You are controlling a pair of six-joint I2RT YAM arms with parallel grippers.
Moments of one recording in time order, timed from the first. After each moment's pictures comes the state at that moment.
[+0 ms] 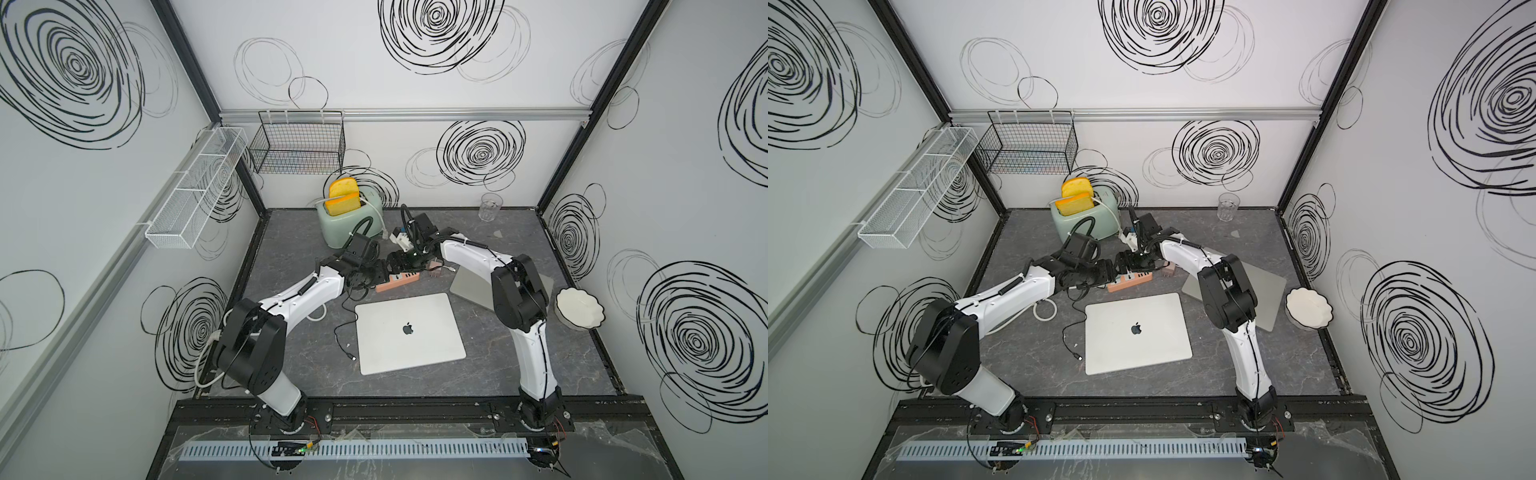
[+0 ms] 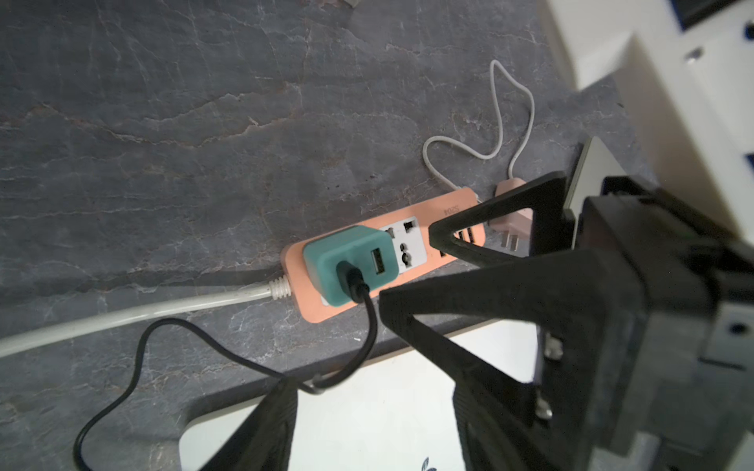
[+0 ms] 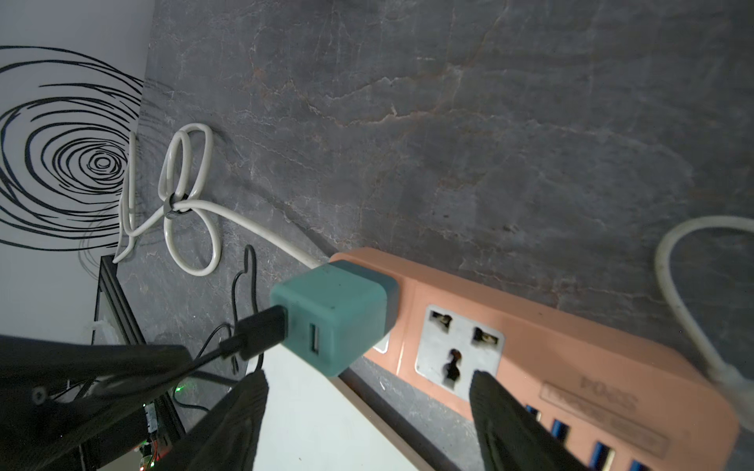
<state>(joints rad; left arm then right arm) -0.47 1.62 1.14 -0.45 0.07 -0.68 0.59 2.19 1.77 -0.64 -0.51 0.29</state>
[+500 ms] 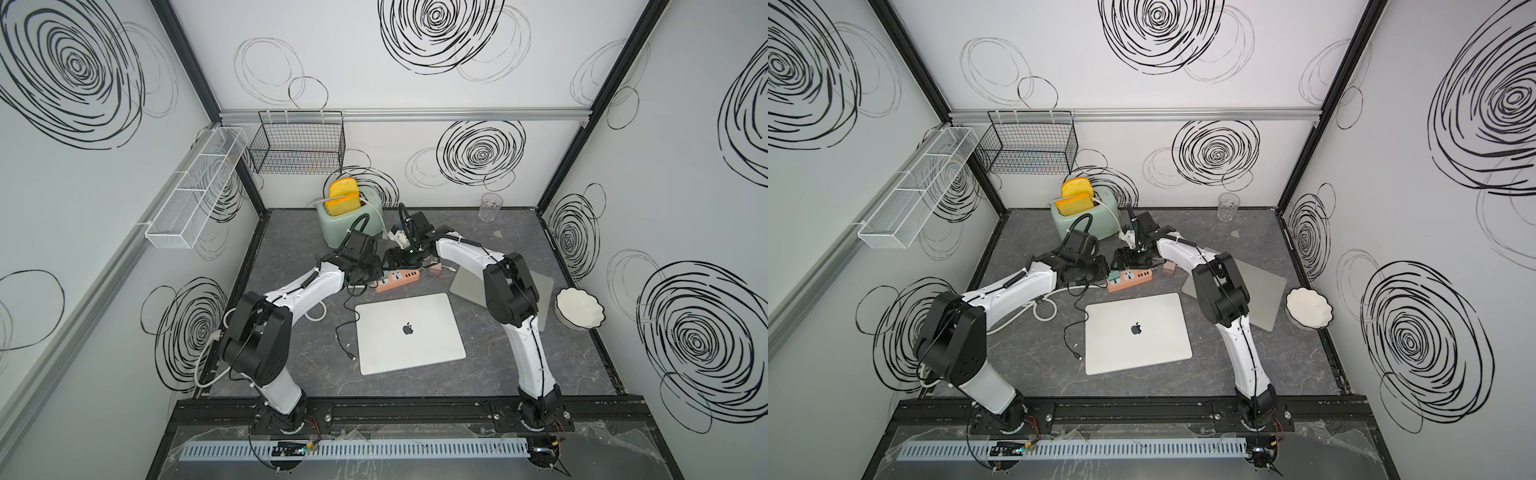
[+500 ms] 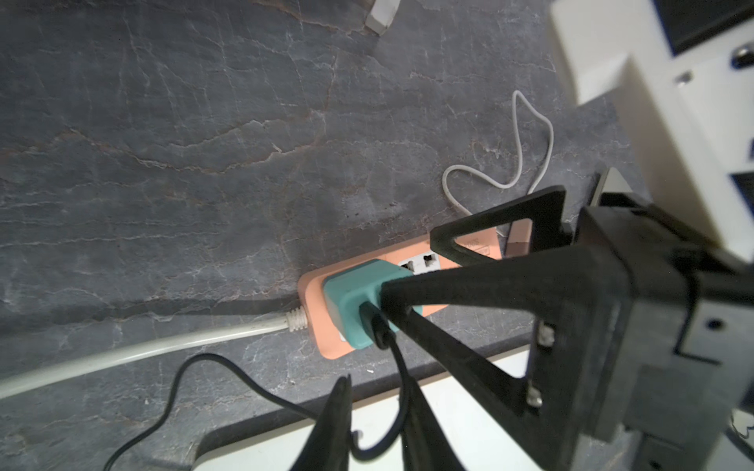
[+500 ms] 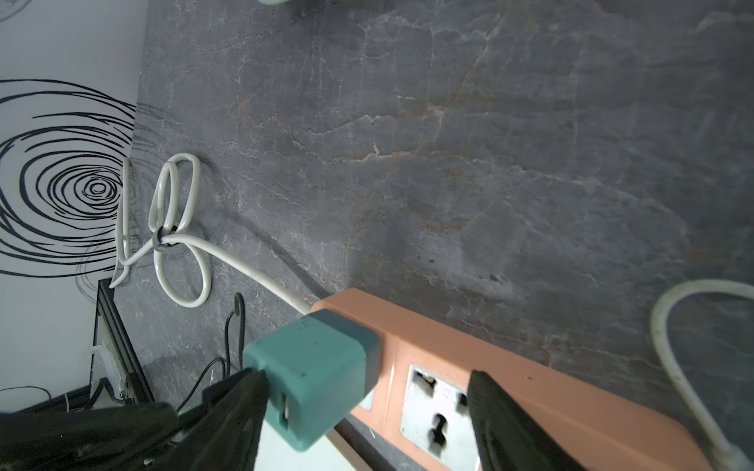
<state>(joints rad) -0.42 1.67 1.16 -0.43 0.07 -0.67 0.58 2.28 1.87 -0.64 -0.51 0.32</state>
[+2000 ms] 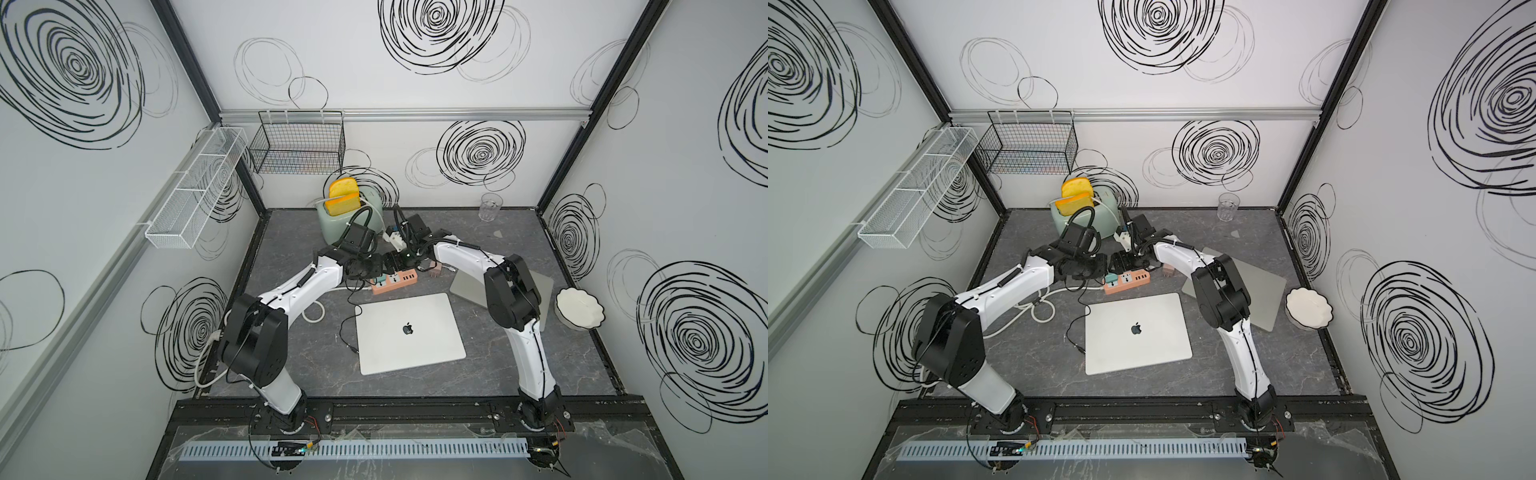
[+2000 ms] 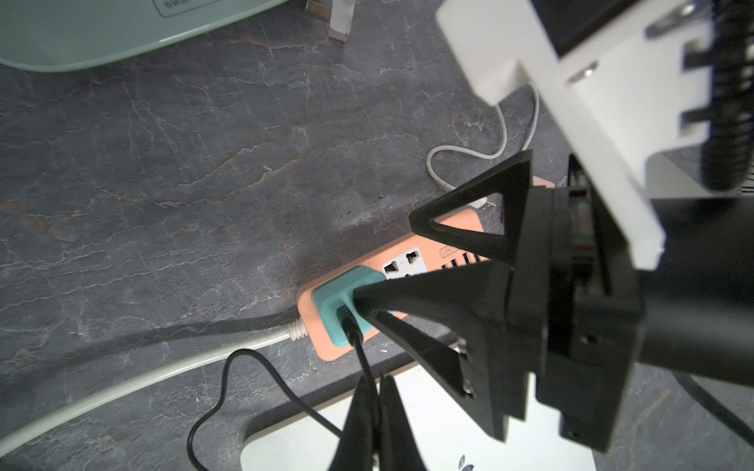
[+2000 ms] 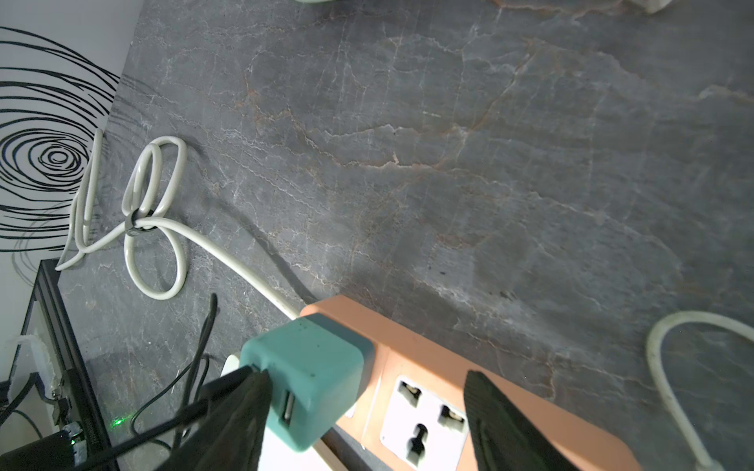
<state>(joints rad) -0.43 1.64 1.24 -0.55 0.08 -0.47 0.62 2.24 1.80 -0.60 -0.41 0.21</state>
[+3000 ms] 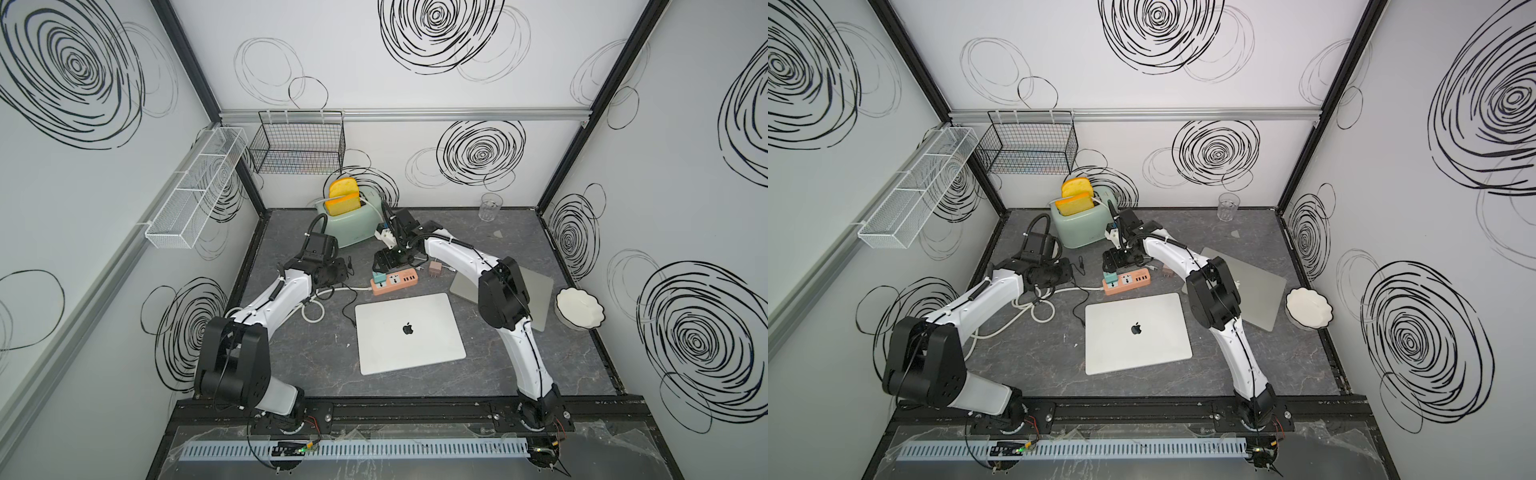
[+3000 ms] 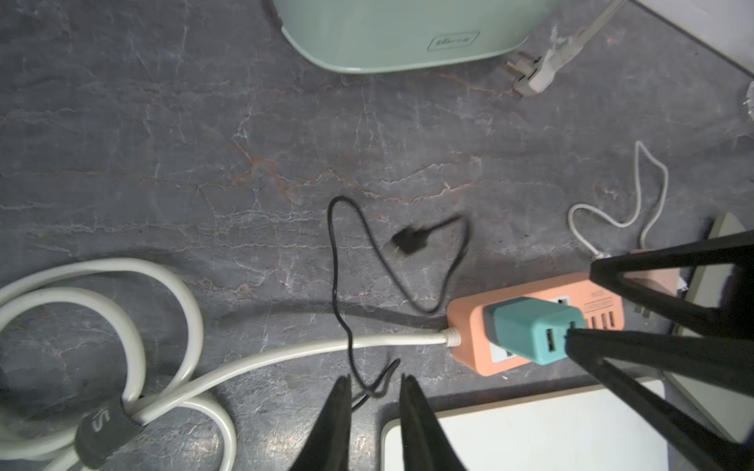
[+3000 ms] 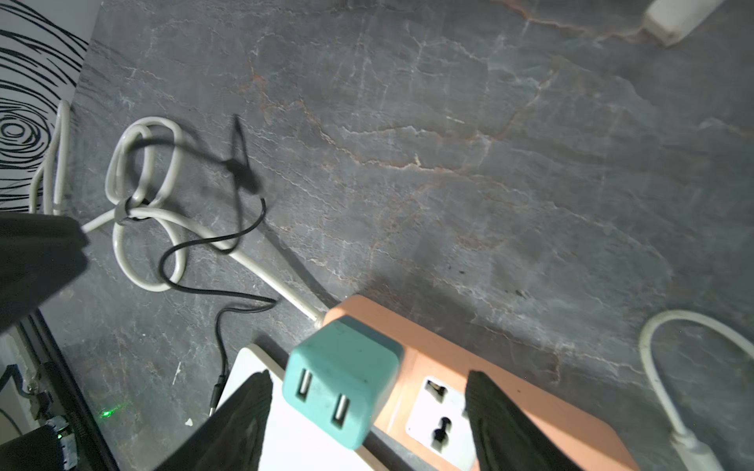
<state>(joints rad) -0.18 1.49 1.00 -0.50 0.05 -0.49 0.68 2.31 2.07 -0.84 -0.34 0.19</state>
